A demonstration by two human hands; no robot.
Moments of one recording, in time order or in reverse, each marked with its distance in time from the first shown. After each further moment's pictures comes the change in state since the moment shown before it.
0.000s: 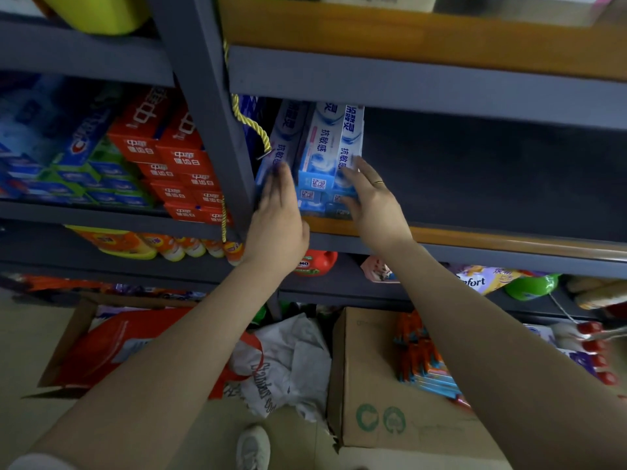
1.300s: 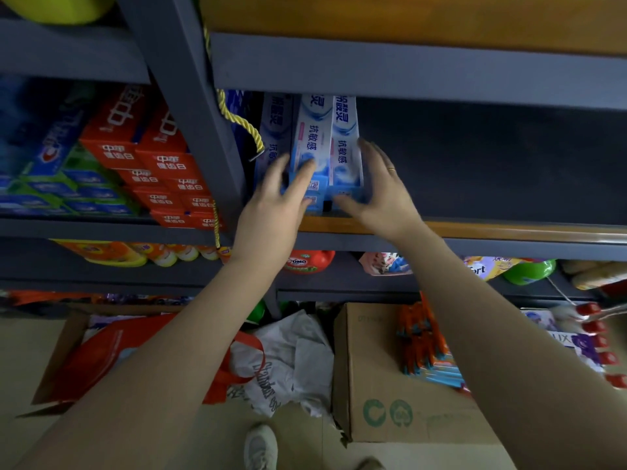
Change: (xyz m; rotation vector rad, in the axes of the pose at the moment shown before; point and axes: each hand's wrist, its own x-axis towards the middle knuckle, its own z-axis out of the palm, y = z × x) left_hand 0.016 -0.017 0.002 0.082 0.168 0.304; right_hand 0.010 0.009 -0.007 0.189 0.016 0.040
